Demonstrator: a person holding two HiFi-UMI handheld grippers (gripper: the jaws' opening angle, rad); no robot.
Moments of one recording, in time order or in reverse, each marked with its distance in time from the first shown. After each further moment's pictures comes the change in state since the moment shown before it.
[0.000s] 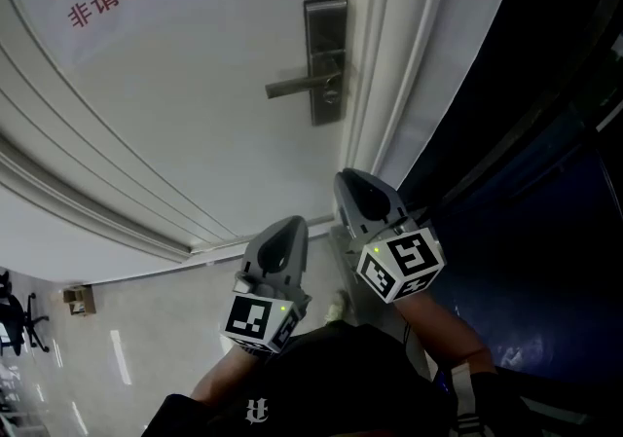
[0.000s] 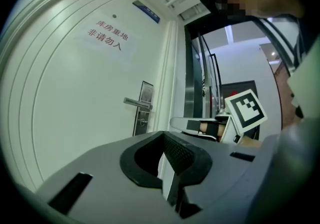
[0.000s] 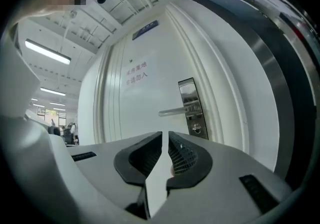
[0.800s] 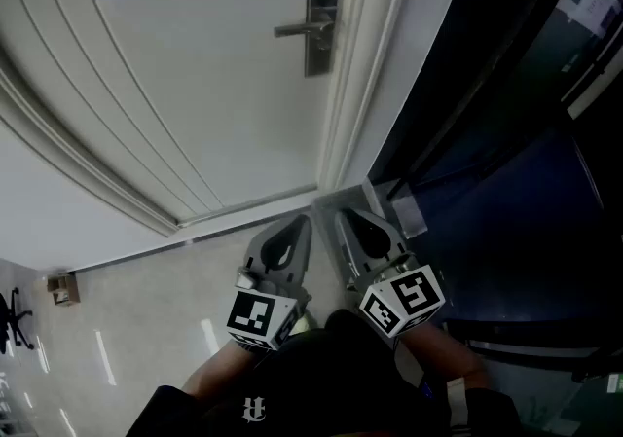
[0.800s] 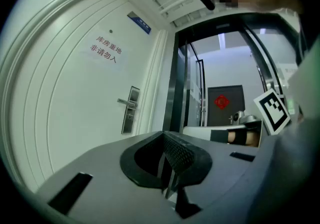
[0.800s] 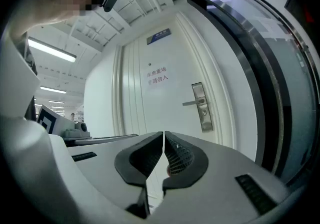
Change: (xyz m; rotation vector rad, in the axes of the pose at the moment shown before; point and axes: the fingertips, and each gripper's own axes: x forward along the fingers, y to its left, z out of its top) left arm -0.147 -0.074 -0.016 -0.006 0.000 -0.137; right arm -0.172 0.141 -0.037 -0.004 0.035 -0.056
